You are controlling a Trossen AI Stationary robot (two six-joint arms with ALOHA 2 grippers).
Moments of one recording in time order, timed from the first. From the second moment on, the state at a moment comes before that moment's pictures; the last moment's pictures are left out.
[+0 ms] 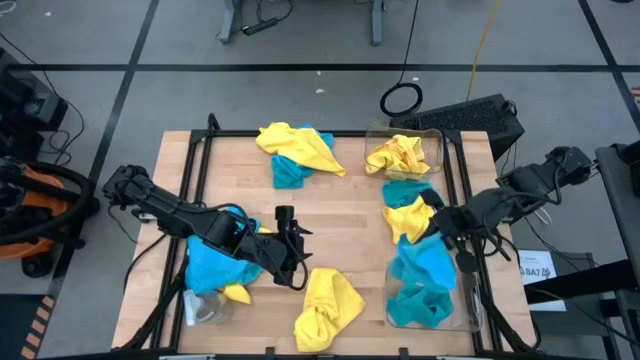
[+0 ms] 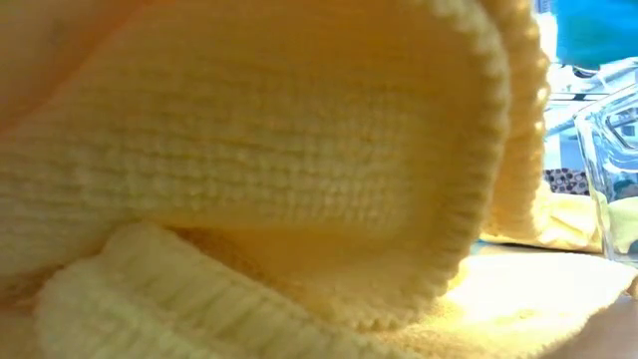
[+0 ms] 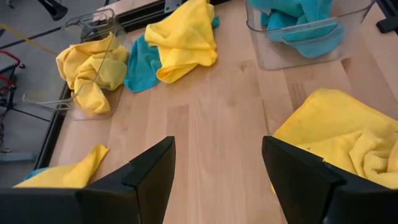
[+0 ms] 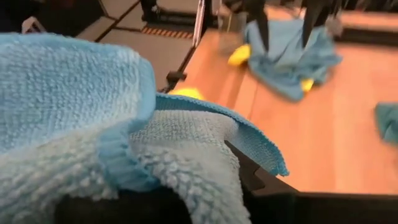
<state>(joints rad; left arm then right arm) -0.42 1.54 1.36 -0.59 -0.48 -0.06 0.51 0.96 1.26 -0.85 0.07 0.22</state>
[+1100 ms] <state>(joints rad) -0.42 1.54 1.35 -0.58 -0.48 -0.07 0.80 1.21 1.26 -0.94 0.00 0.61</state>
